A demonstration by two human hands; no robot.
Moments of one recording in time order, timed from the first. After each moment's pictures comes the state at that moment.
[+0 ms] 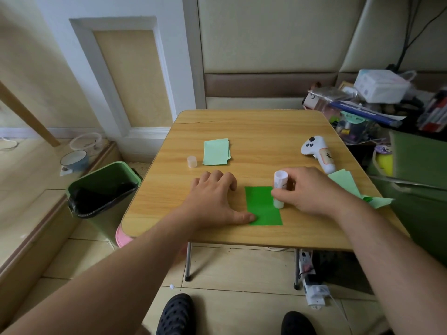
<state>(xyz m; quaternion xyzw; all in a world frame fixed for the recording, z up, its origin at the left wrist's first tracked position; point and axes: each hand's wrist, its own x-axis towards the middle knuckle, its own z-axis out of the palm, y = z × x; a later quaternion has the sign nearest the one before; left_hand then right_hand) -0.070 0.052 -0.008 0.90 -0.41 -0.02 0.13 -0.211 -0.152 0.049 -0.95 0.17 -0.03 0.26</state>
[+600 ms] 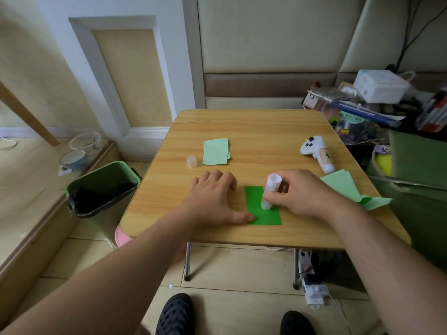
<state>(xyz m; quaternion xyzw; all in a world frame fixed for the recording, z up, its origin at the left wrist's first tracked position) -0.069 0.053 -0.007 0.90 -0.42 -0.03 0.13 -0.206 -0.146 0.043 -0.94 0.14 -0.03 0.31</state>
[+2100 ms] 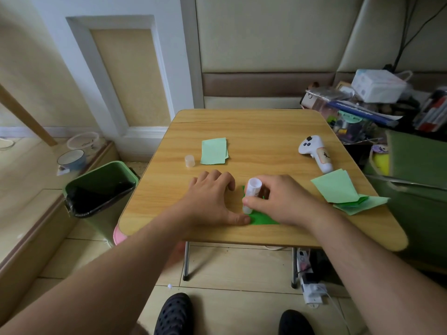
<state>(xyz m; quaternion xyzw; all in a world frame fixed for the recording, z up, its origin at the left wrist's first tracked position) -0.066 0.055 -0.005 0.89 -0.43 -0.06 0.14 -0.198 -0.113 0.034 -0.94 0.10 -0.06 0.32</state>
